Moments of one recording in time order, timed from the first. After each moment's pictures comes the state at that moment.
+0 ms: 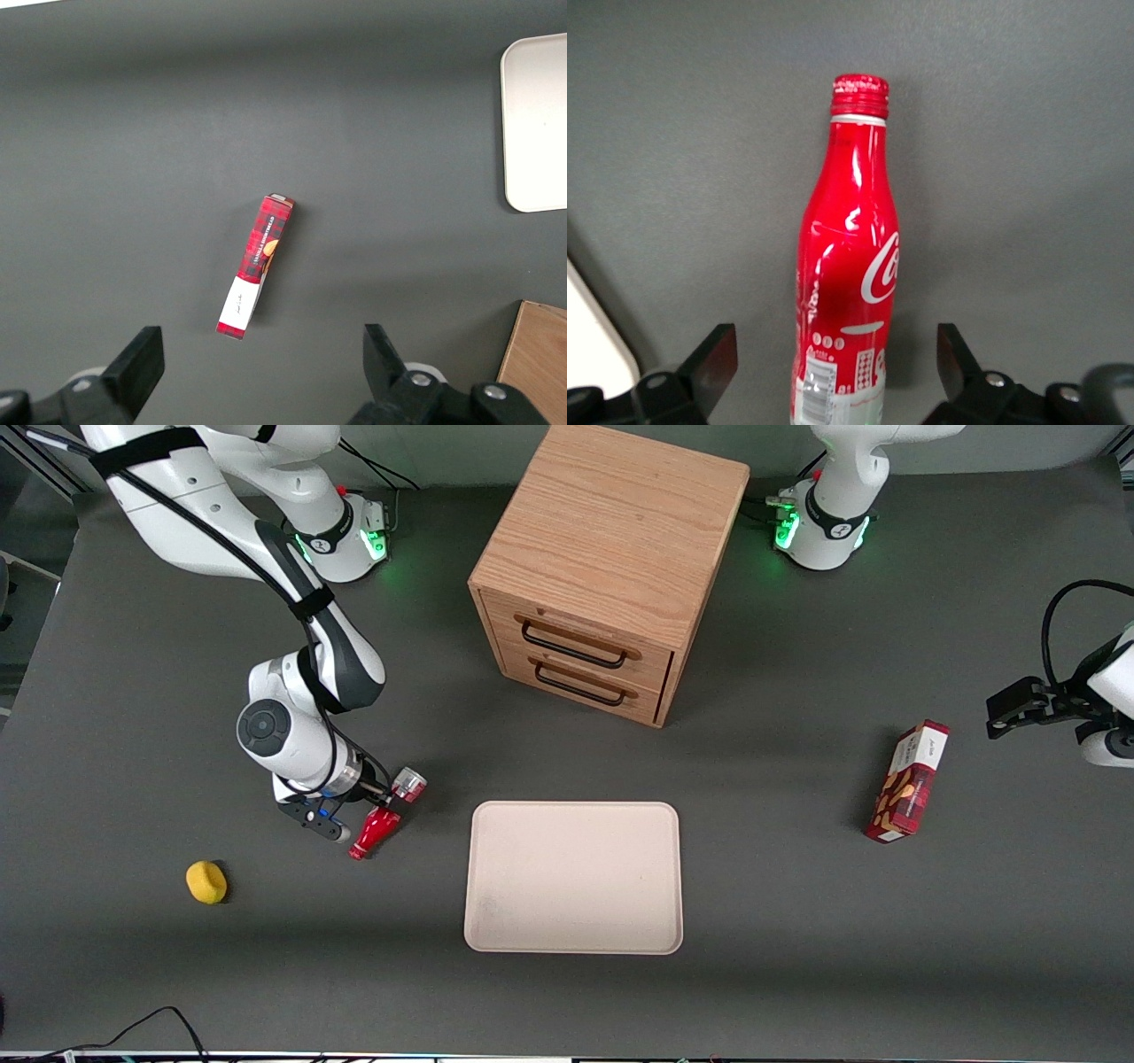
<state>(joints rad) 0.13 0.47 0.13 -2.02 -0.01 2.50 0.77</state>
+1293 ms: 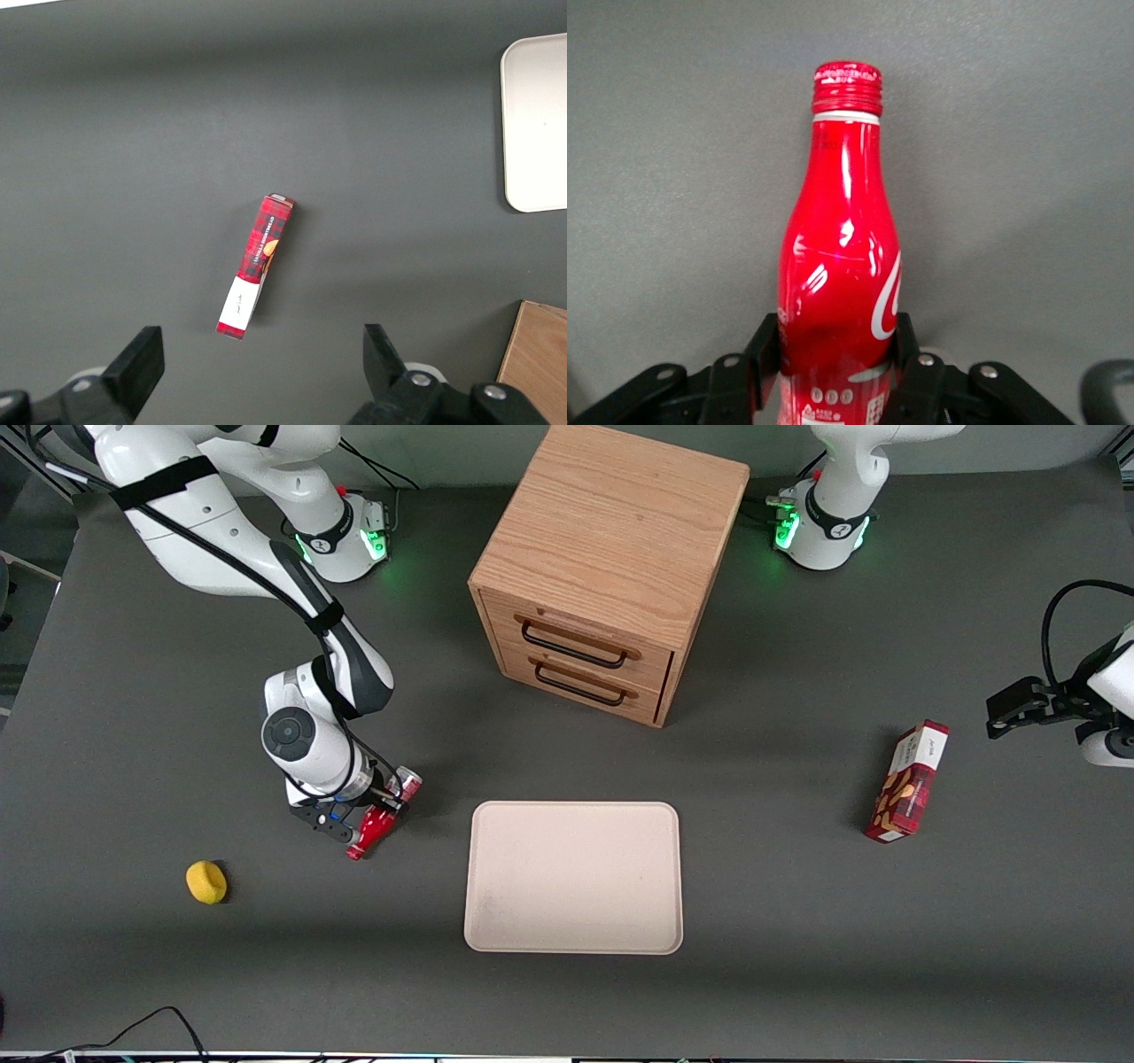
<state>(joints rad) 0.13 0.52 0.13 -2.01 -0.13 2.53 0.87</state>
